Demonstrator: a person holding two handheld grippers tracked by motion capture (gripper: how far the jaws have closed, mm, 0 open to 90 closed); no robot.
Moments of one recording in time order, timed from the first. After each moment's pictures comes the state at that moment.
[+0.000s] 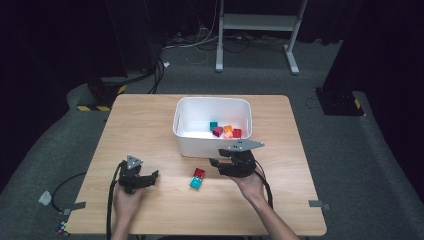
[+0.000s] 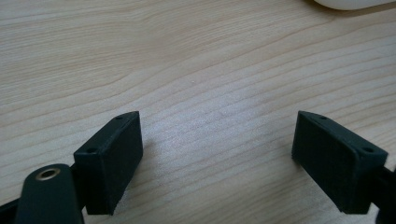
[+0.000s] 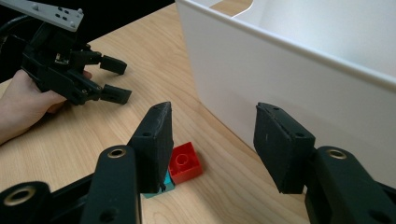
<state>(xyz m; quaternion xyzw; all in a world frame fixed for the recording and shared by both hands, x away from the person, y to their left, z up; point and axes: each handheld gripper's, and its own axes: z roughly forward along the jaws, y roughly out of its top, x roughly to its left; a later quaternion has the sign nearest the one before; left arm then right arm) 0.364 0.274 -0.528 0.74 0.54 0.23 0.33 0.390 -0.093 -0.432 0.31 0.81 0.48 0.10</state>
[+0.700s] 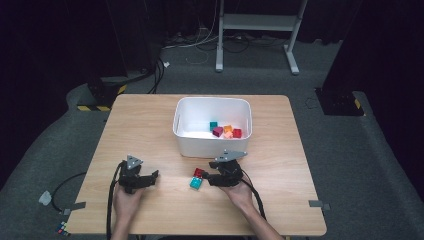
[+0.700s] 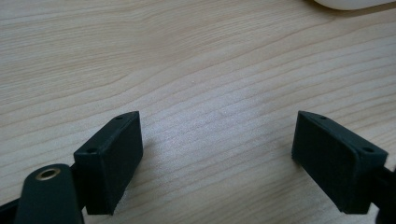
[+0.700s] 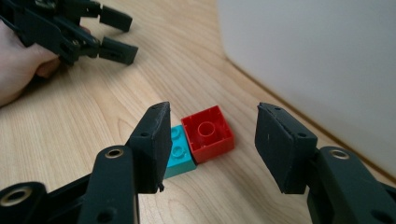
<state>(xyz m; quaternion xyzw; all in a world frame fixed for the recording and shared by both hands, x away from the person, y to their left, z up) 0.364 0.274 -0.528 0.74 0.54 0.23 0.33 0.389 -0.063 -0.484 0.31 0.84 0.45 0.06</state>
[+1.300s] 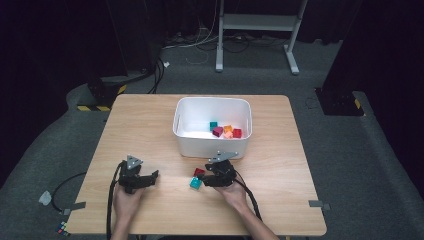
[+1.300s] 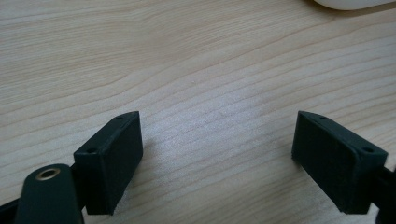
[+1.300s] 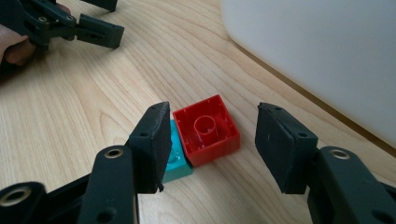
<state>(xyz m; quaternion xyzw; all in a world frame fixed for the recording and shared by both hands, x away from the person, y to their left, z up) 0.364 0.274 -0.529 0.74 0.54 0.23 0.33 0.398 -0.046 -0.506 0.32 0.84 0.42 0.05</state>
